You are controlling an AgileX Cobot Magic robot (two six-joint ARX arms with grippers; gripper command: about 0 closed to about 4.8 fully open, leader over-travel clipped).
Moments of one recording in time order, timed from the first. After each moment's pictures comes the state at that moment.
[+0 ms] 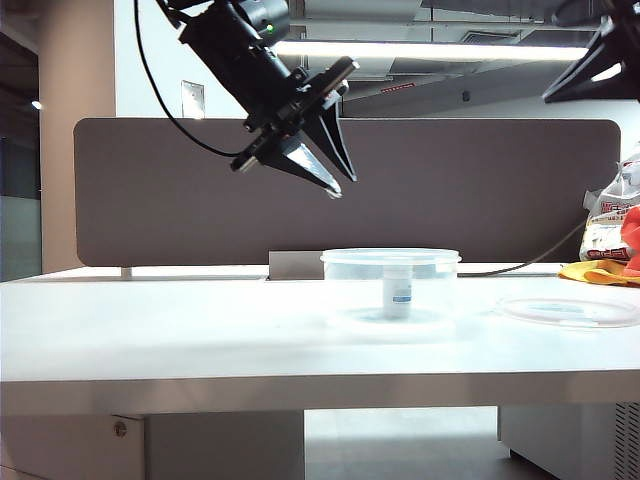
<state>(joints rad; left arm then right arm) -0.49 2.05 1.92 -0.80 0.49 -0.13 -0.13 1.40 1.06 -0.08 -0.84 0.47</state>
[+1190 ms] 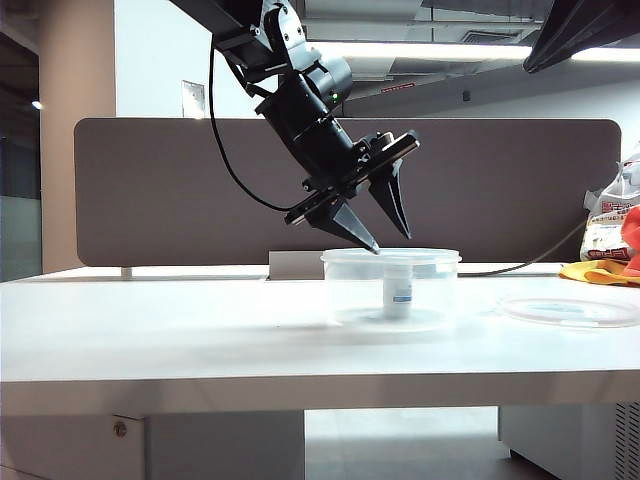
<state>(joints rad) -0.57 2.33 2.18 -0.78 0.39 -0.21 0.18 1.15 1.10 -0.59 -0.42 0.11</state>
